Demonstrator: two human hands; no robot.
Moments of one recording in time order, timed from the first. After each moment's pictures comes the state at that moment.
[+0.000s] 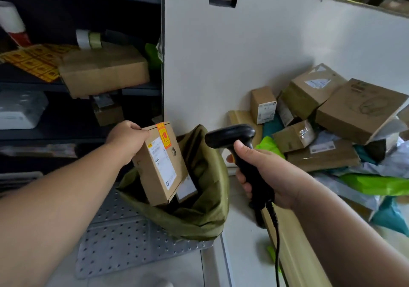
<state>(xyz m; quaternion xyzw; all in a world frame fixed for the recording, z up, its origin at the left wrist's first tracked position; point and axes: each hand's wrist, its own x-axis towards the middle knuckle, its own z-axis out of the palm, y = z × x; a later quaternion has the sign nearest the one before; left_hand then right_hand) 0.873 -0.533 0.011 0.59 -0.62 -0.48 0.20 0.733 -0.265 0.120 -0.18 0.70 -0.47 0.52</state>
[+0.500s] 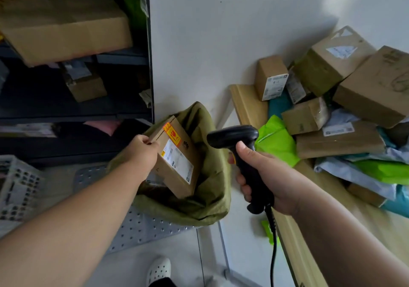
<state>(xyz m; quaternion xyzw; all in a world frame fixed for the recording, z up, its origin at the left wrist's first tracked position) 0.830 -0.509 -0.112 0.60 -0.61 -0.51 0.13 0.711 -0.286 0.043 -0.09 0.70 -0.47 0.54</state>
